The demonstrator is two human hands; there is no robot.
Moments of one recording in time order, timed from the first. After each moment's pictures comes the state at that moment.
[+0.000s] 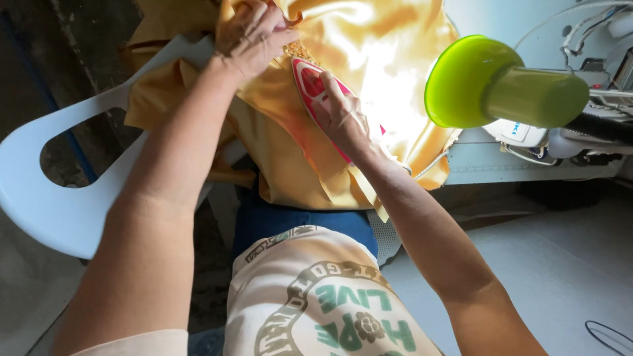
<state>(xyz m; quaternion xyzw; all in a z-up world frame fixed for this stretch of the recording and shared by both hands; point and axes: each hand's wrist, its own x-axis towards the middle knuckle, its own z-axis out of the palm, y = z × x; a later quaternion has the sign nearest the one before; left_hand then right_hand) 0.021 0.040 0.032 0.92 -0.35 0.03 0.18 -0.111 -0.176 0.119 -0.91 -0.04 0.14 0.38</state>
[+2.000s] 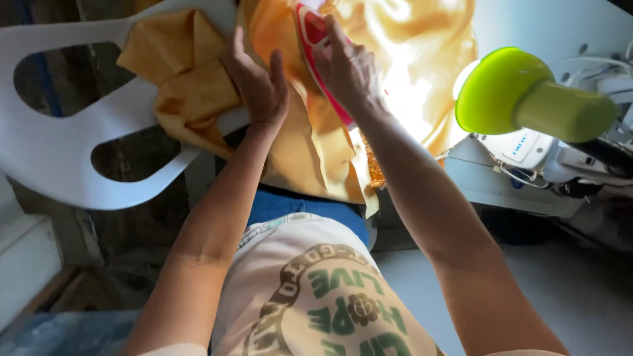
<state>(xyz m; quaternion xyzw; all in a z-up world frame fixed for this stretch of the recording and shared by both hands) -0.135 0.019 0.000 0.83 0.23 0.27 0.43 -0.070 -0.144 0.093 -0.95 -0.21 0.06 0.22</state>
